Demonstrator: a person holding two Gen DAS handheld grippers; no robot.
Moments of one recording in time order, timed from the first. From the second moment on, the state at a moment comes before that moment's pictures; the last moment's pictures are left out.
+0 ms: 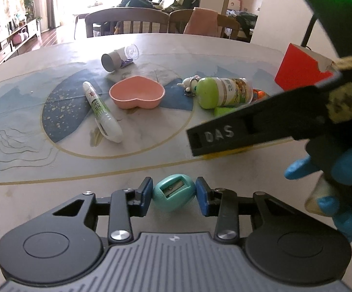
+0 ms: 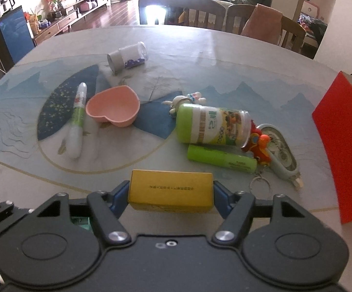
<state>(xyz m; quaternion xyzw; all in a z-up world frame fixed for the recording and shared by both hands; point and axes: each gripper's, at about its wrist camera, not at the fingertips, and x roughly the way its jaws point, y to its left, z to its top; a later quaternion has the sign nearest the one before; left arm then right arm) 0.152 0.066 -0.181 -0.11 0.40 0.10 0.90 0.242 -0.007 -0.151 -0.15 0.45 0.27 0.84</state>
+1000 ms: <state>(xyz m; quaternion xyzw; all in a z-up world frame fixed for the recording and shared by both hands) 0.208 -0.003 -0.049 -0.11 0.36 0.05 0.93 0.253 -0.163 -0.014 -0.07 0.38 0.27 0.88</state>
